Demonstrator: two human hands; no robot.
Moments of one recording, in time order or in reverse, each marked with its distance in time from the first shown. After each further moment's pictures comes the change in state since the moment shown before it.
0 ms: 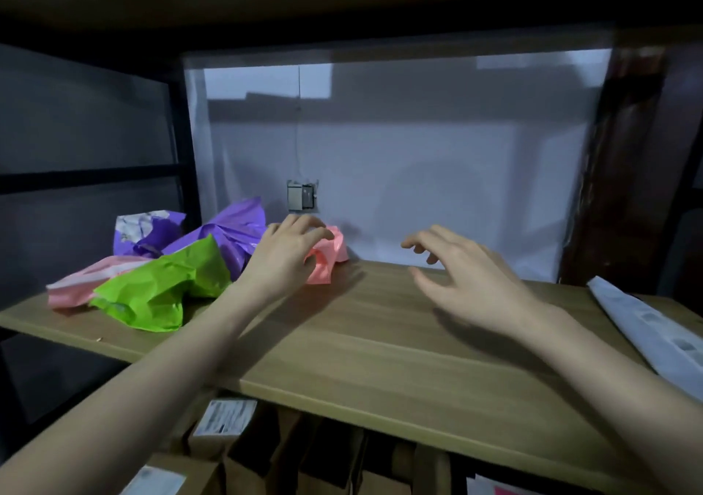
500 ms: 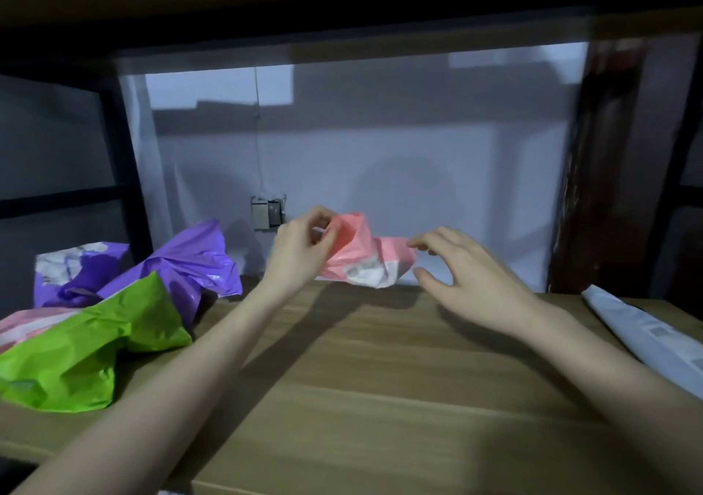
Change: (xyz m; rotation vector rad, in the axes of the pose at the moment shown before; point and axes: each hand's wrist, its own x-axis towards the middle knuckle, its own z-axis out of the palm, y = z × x) left_hand 0.073 0.029 0.035 -0.668 0.161 -0.278; right_hand 0.034 0.057 0.018 0.009 0.083 0.051
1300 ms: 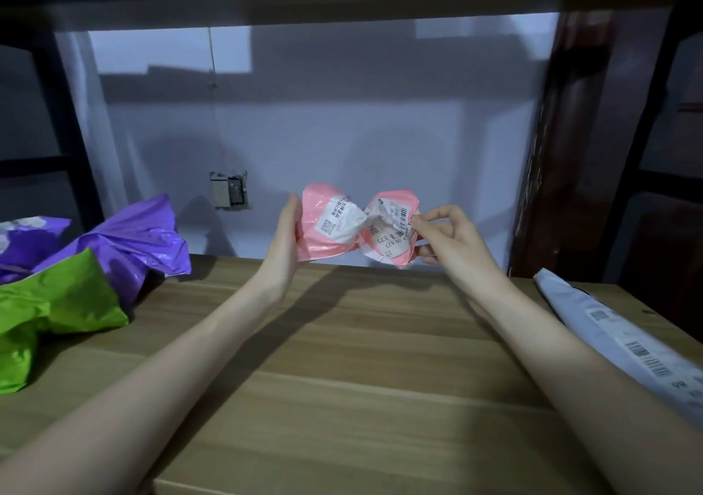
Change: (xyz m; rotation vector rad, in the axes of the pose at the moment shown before) left_hand -0.025 0.044 0.043 -0.847 -0.185 -0.425; right_hand 0.001 0.041 0.003 0.943 0.214 0.506
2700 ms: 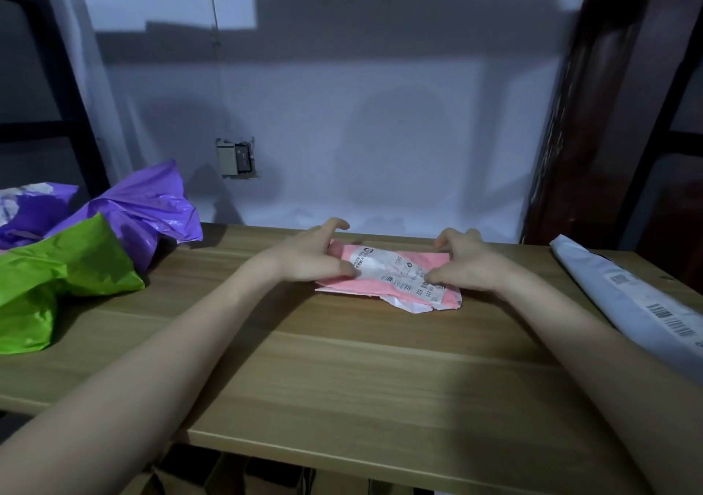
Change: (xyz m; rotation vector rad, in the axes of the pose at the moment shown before) left_hand -0.001 -0.022 -0.022 1.175 -0.369 -0.216; right_hand -0.006 0.035 -0.007 -0.914 -0.304 0.295
